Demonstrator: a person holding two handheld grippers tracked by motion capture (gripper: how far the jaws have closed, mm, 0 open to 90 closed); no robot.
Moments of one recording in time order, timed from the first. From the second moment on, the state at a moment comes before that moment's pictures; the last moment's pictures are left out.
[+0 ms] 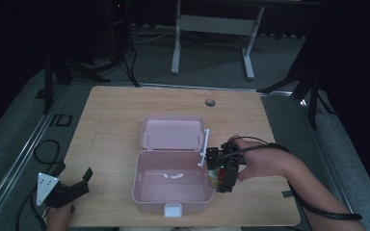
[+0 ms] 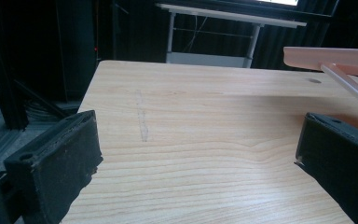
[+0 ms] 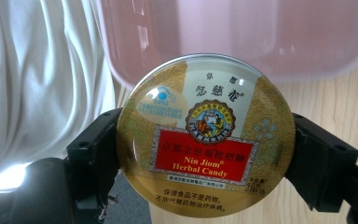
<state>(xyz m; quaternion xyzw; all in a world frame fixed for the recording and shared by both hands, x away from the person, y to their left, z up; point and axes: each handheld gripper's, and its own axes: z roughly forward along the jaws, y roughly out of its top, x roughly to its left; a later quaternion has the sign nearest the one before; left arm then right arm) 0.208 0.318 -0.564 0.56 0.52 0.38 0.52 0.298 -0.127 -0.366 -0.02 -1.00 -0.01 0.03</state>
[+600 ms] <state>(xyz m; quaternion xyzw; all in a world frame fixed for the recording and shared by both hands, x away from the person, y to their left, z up) 0.208 0.318 -0.564 0.56 0.51 0.38 0.53 0.312 -0.077 -0.391 0.01 -1.00 -0.01 0.04</state>
